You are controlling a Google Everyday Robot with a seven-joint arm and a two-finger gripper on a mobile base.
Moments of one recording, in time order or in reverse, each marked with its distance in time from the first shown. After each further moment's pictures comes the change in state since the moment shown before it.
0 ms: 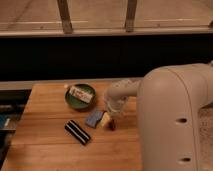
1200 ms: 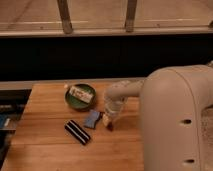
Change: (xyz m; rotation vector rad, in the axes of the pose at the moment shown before) arm -0.003 0.024 -0.003 -0.057 -0.010 -0.008
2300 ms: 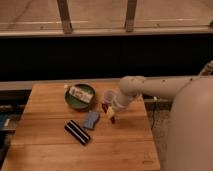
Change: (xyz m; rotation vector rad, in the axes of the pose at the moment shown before) arm -0.007 0.000 -0.062 -0.085 -0.173 -0.016
